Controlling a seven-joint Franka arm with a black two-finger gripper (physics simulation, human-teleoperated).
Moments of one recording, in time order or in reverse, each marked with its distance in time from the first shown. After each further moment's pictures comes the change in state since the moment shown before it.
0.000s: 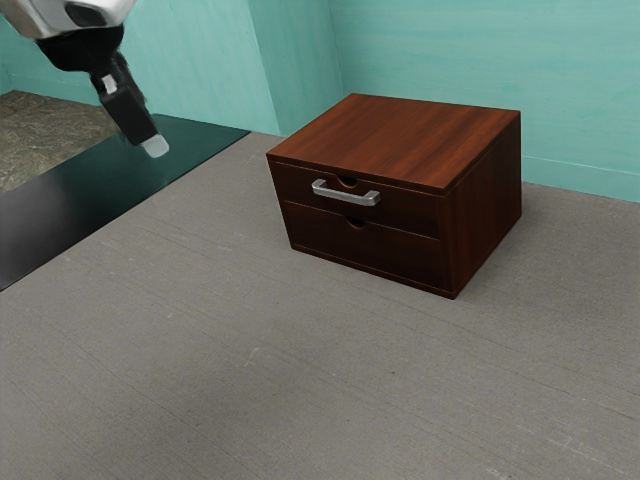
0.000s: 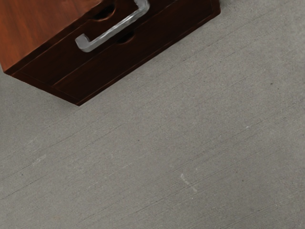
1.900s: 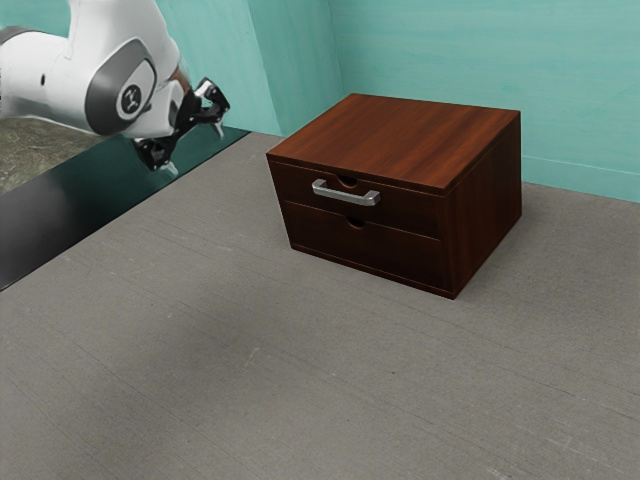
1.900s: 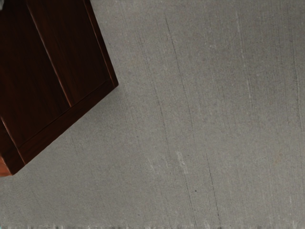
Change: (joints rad) arm 0.606 0.425 -0.265 0.037 -0.022 0.506 1.497
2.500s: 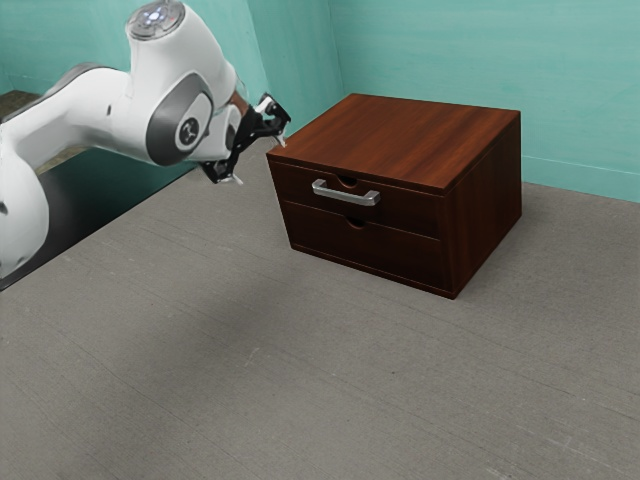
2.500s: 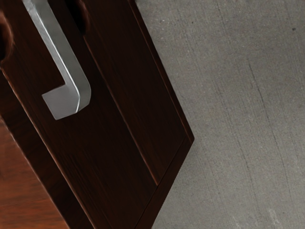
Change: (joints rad) arm 0.003 0.077 -0.101 -0.046 -0.030 0.176 0.022
